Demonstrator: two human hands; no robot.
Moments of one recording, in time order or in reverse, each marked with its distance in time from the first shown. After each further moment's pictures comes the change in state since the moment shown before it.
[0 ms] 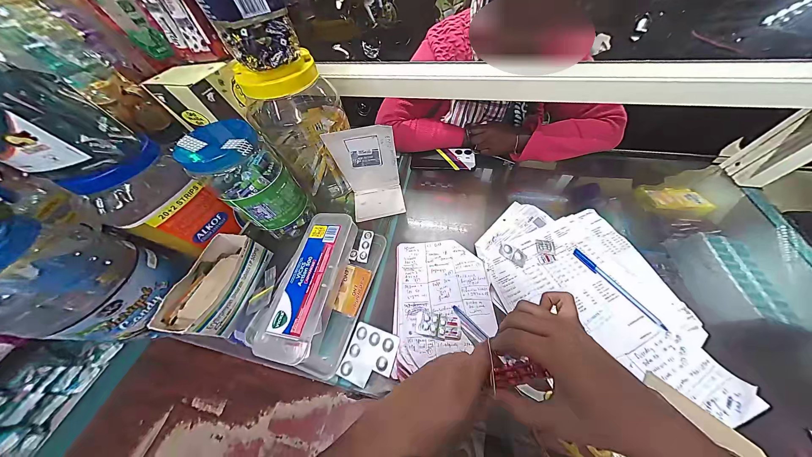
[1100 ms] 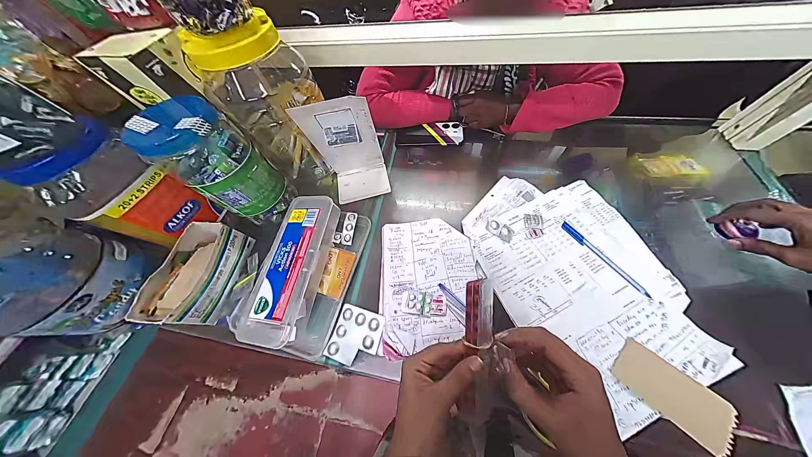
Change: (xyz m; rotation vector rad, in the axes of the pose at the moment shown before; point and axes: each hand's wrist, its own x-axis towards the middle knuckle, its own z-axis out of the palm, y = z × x) left_hand -0.013 0.023 0.068 -1.164 0.736 -0.482; right_hand -0.065 -0.035 0.050 0.611 0.491 0.545
